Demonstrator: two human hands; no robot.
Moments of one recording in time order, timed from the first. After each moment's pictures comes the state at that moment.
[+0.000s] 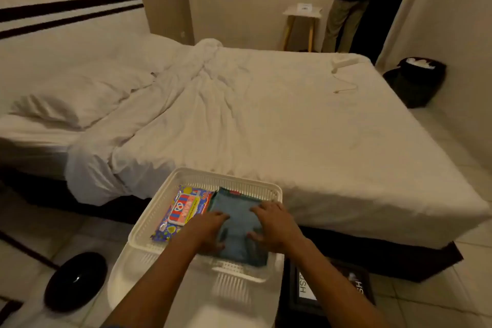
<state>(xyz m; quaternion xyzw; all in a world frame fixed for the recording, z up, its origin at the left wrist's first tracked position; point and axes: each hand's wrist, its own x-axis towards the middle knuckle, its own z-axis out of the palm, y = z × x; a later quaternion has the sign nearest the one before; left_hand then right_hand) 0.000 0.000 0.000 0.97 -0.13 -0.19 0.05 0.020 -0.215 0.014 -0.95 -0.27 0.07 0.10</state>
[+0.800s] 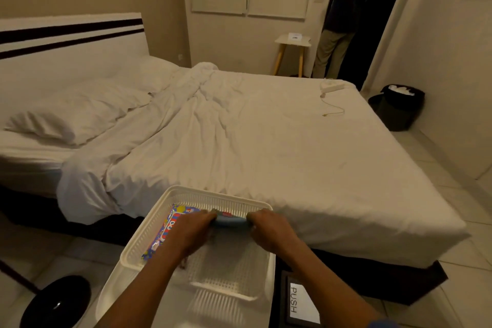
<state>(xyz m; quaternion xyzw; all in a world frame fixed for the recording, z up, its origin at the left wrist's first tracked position) 0.004 0.008 0.039 0.99 -0.11 0.05 0.08 0.030 -0.214 0.063 -0.96 -0.26 0.05 0.11</state>
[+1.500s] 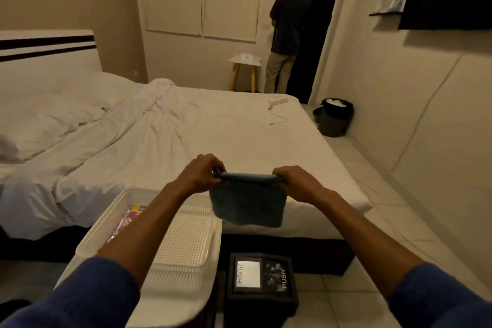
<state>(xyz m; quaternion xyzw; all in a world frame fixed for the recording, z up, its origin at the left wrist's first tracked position) -0.001 -0.129 0.191 0.94 -0.21 0.05 0.26 -0.019 -0.409 0.196 -0.97 -0.19 0.00 0.14</state>
